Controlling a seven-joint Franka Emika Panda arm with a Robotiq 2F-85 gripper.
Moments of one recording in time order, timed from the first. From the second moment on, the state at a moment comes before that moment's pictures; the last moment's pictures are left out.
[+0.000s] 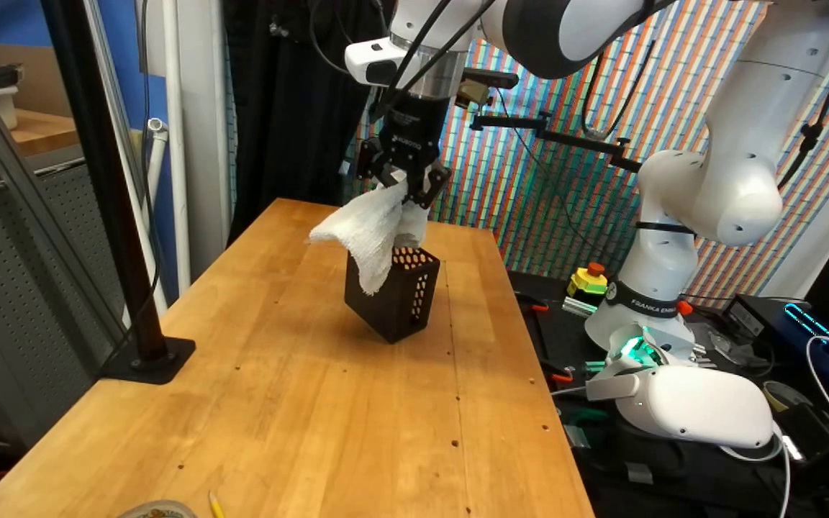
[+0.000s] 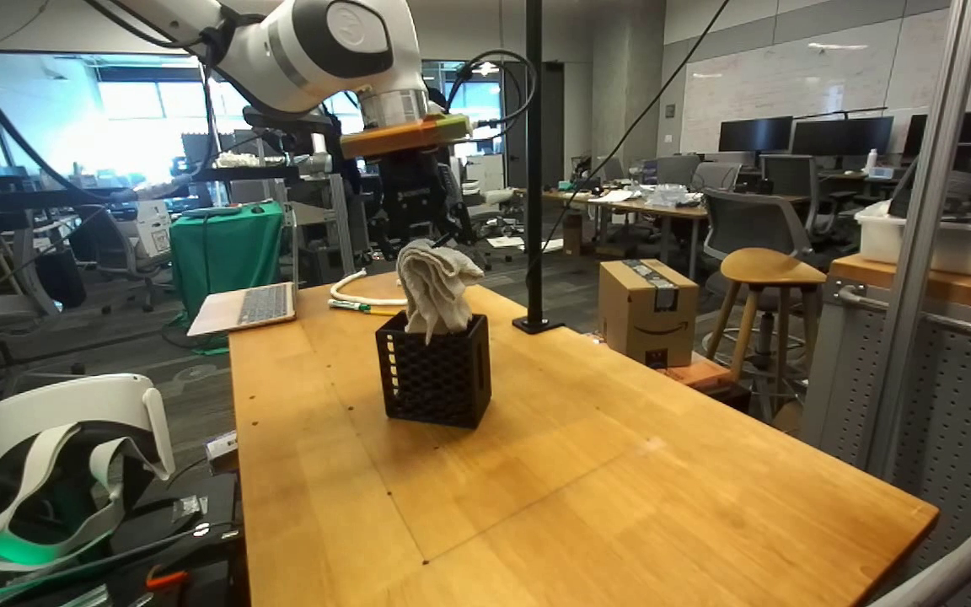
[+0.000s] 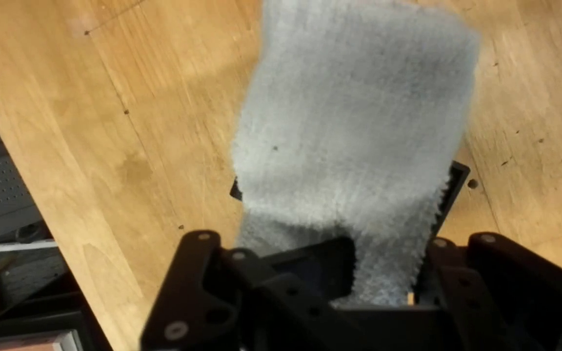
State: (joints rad) arm 0.21 -0.08 0.20 -2.14 -0.21 2.08 -0.76
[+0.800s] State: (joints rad) arm 0.24 -0.02 0.23 -2.21 -0.21 2.07 -0.76
